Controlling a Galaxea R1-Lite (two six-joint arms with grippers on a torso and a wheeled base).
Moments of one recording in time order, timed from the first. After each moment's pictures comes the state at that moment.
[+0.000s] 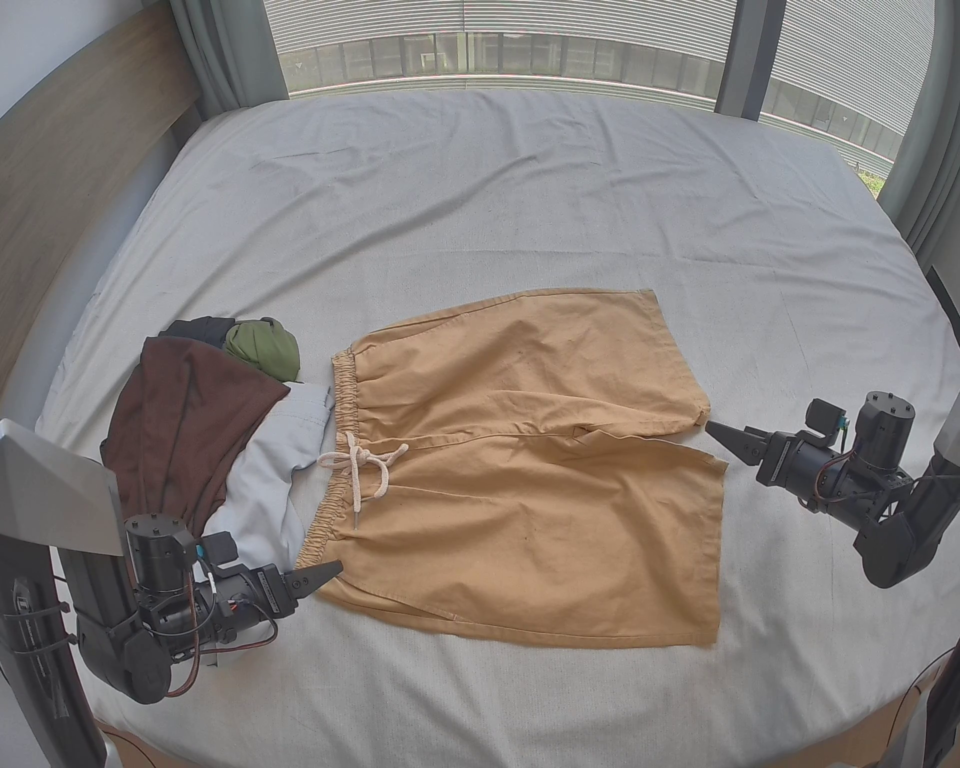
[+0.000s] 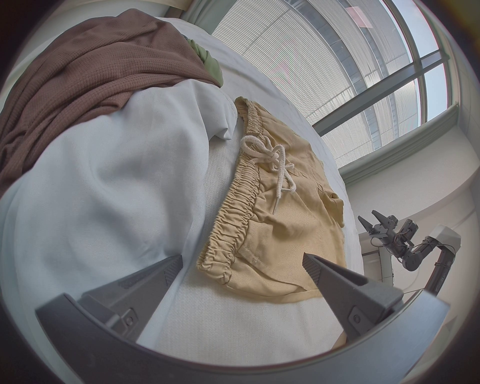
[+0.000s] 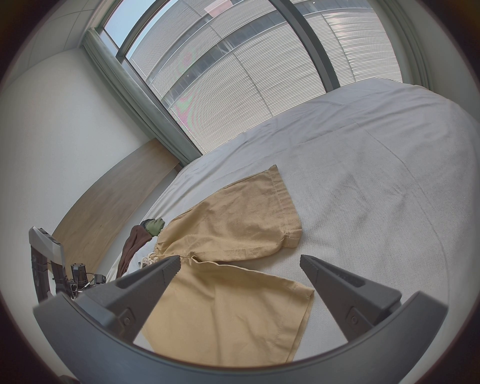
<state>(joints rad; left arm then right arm) -0.13 2.19 -0.17 -1.55 -0.41 -0.49 0.05 1.99 -0.51 -1.33 0.46 0.34</state>
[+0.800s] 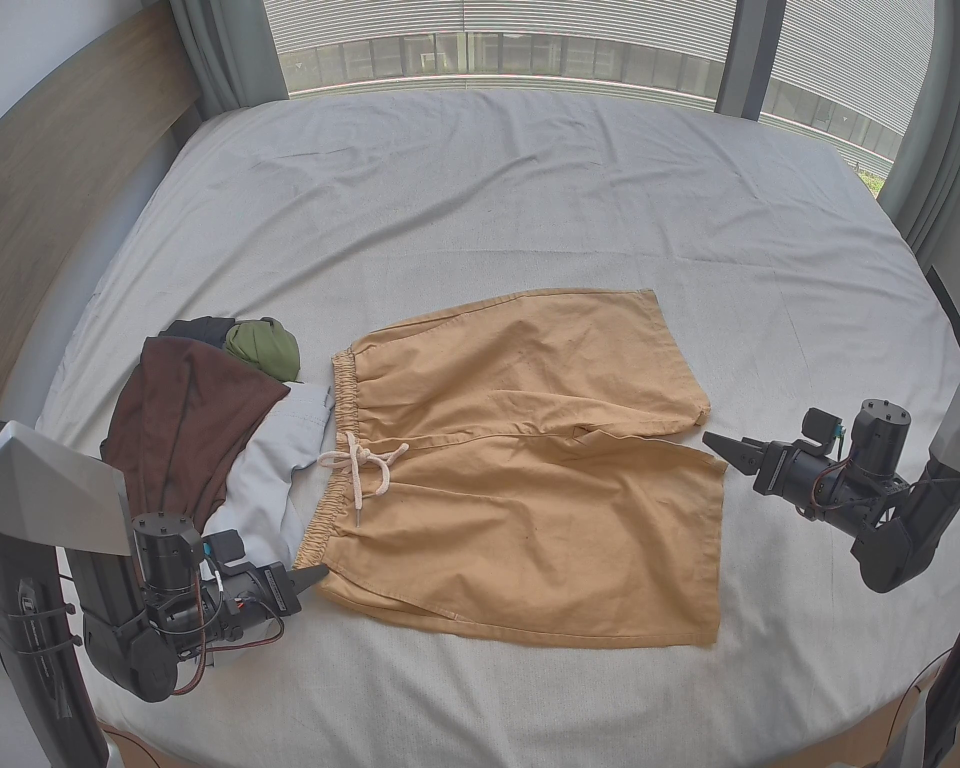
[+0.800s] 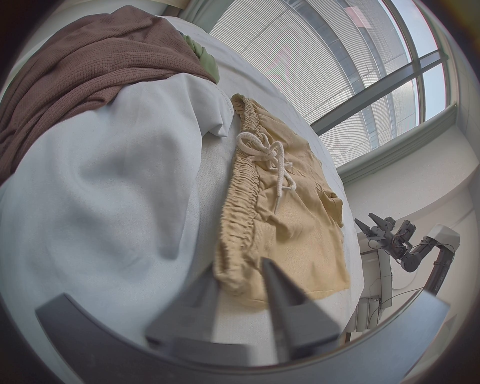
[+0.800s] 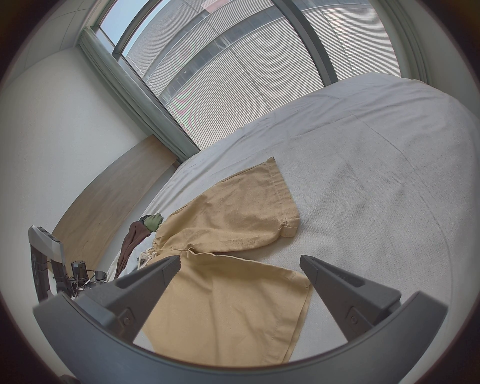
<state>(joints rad) -0.15 2.21 -0.20 -1.55 -0.41 -0.49 0.06 2.01 -0.50 -1.33 0.46 0.34</state>
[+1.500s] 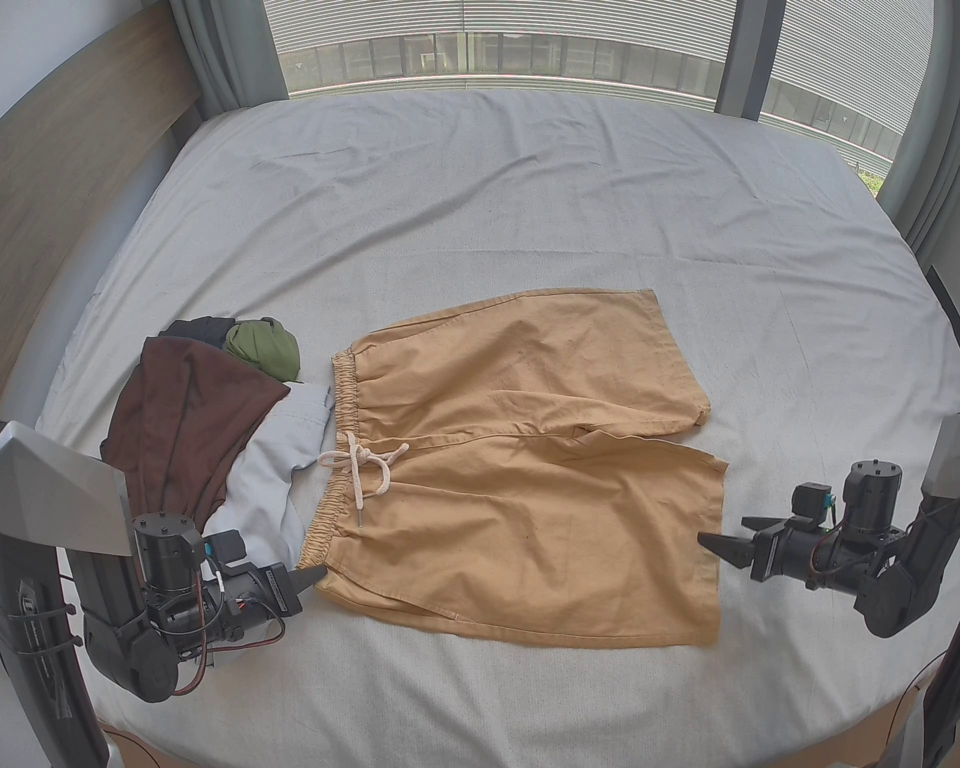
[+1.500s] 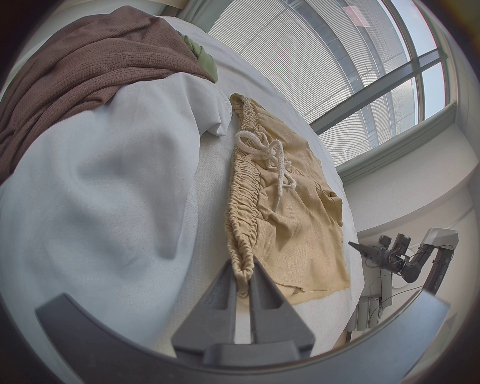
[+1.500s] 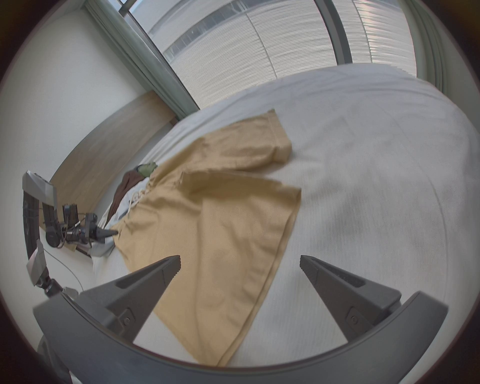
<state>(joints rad) -0.15 2.21 -0.20 -1.55 -0.41 -0.49 0.06 2.04 -0.28 -1.31 0.46 0.11</state>
